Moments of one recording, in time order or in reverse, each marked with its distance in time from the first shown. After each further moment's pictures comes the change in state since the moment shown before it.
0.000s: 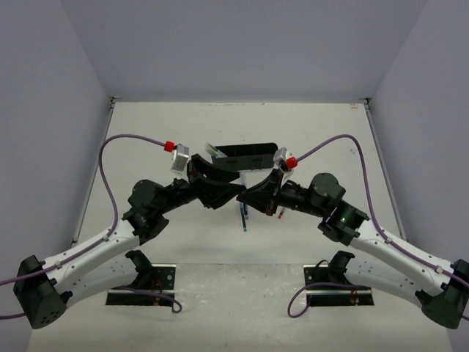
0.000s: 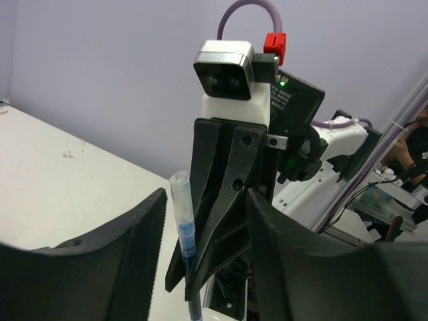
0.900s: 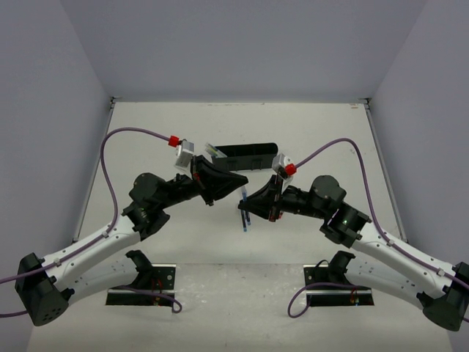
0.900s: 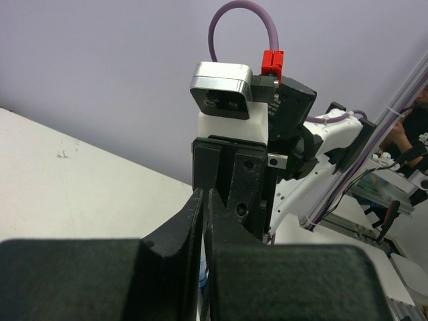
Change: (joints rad) left arm 0.000 0.033 0.081 -0.068 0.059 0.030; right arm 0.000 -0.030 -0.020 -0.036 -0.081 -0.042
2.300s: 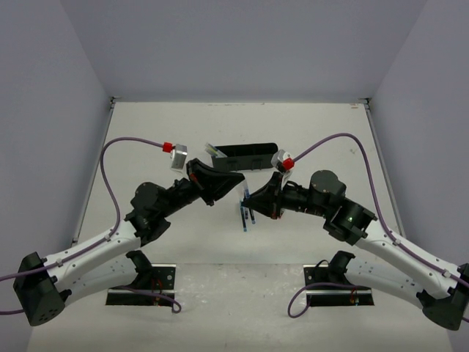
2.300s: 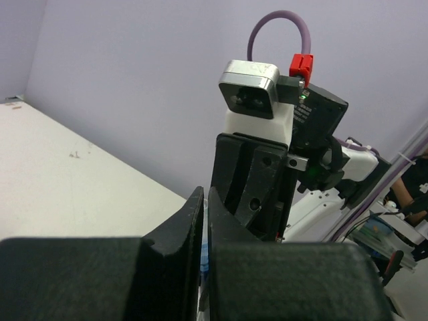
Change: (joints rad) left arm -0.041 -0.019 -0.122 0.124 -0.185 -0.079; right arm 0.001 0.007 0.098 -0.211 0.079 -0.008
